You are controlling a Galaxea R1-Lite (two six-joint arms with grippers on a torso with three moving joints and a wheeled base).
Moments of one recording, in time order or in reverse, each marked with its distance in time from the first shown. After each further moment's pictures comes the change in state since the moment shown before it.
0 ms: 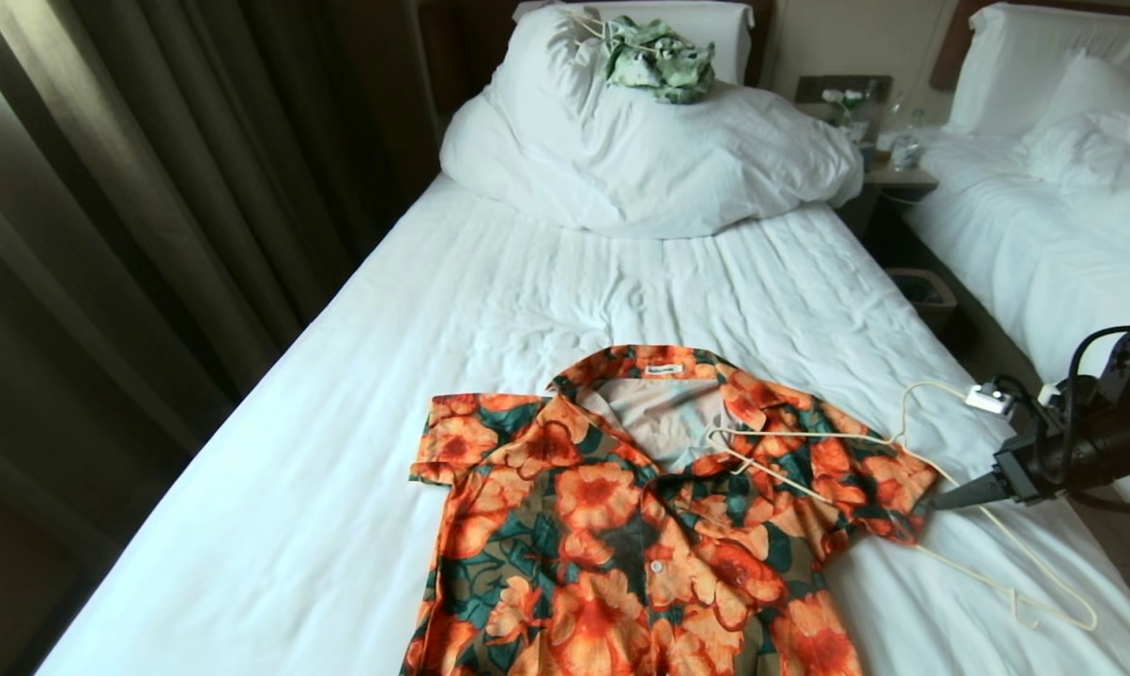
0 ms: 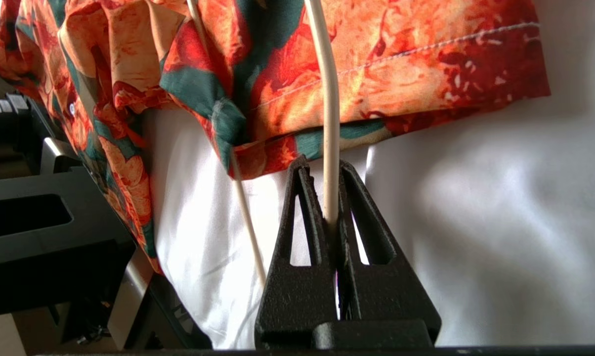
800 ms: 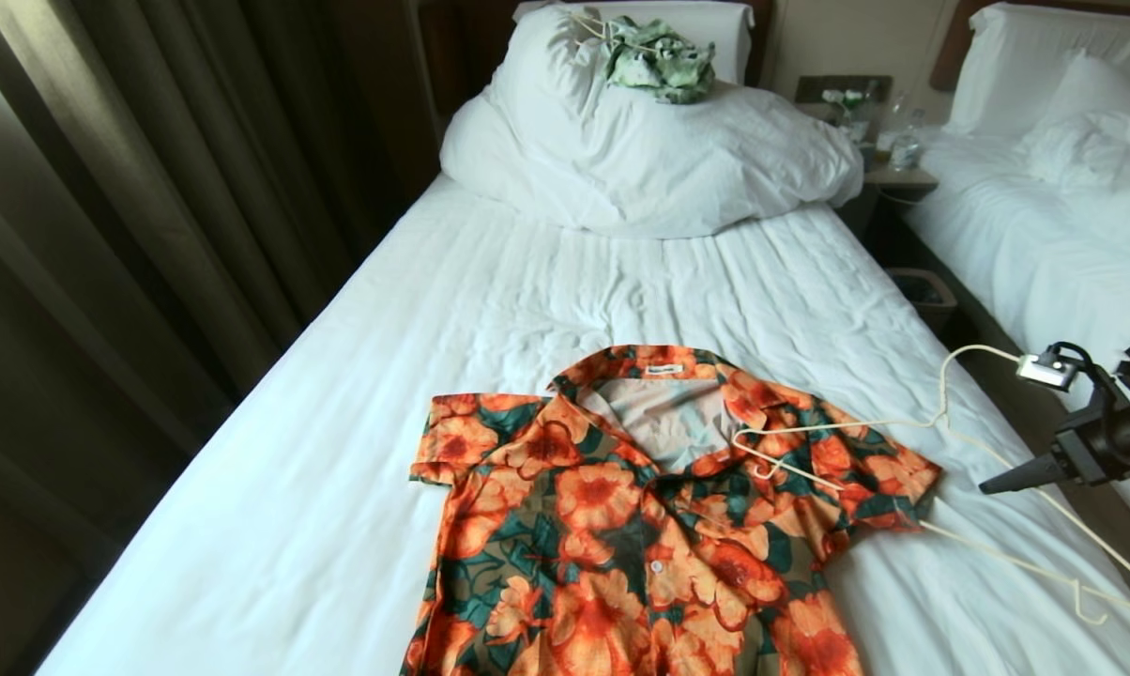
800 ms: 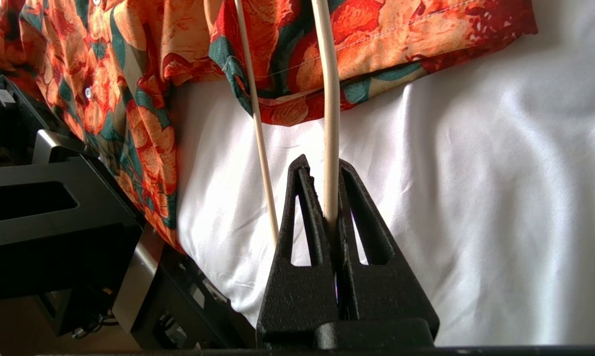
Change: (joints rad) left arm 0.000 0.000 0.000 -0.001 0.000 0.000; right arm -0.052 -0.178 0.043 0.077 -0.046 -0.037
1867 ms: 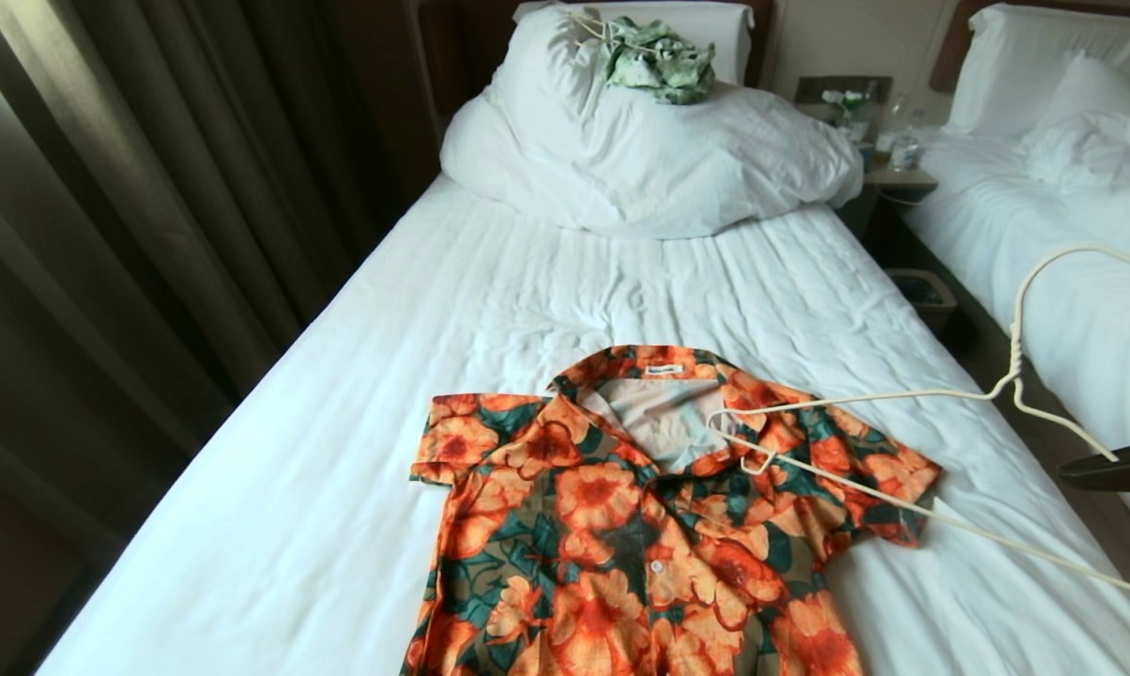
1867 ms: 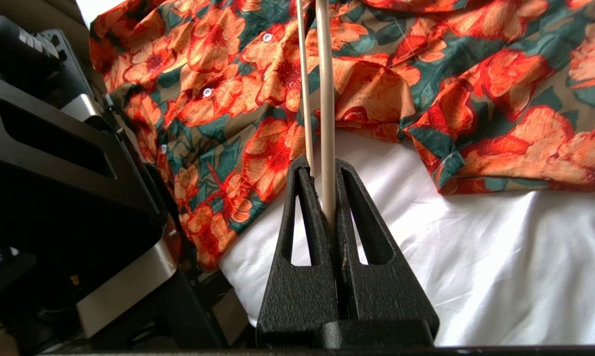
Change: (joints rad) left arm 0.000 0.000 0.000 0.001 0.000 -0.001; right arm -0.022 -0.563 0.413 -0.020 0.260 -0.362
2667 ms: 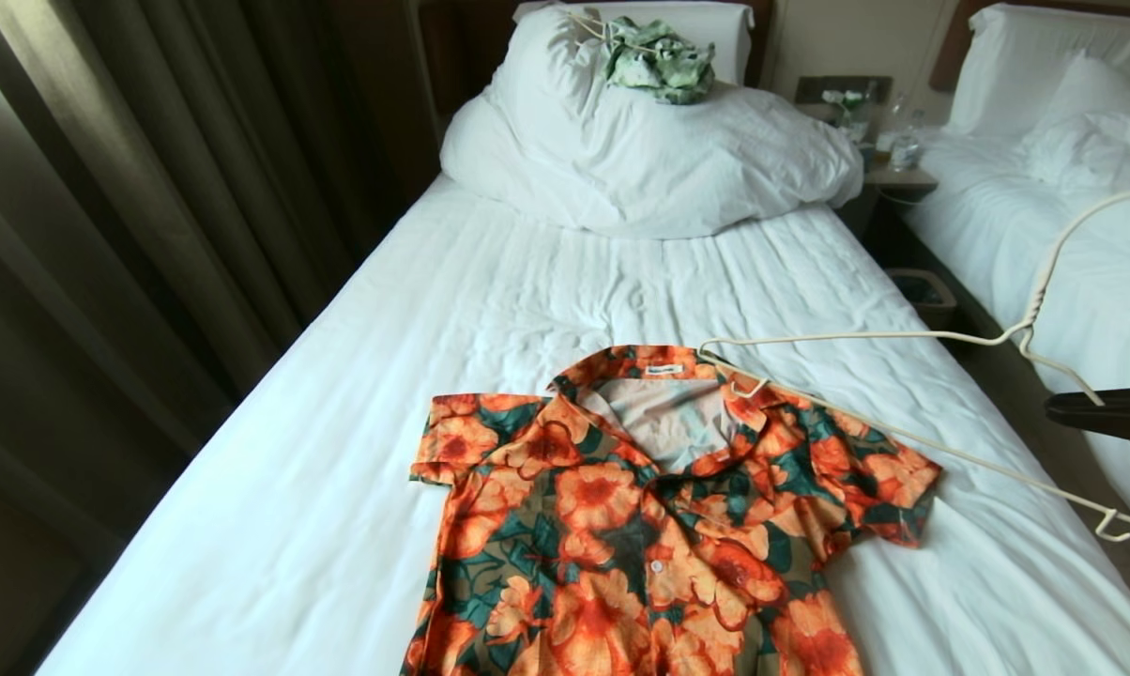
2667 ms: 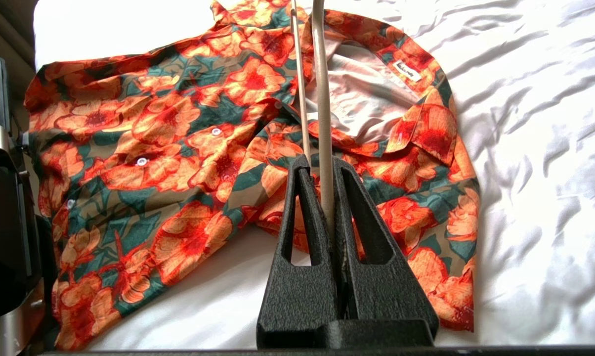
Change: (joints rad) left arm 0.000 0.000 0.000 0.000 0.000 -0.002; right arm -0.016 -0.023 0.166 -0.507 0.293 -0.009
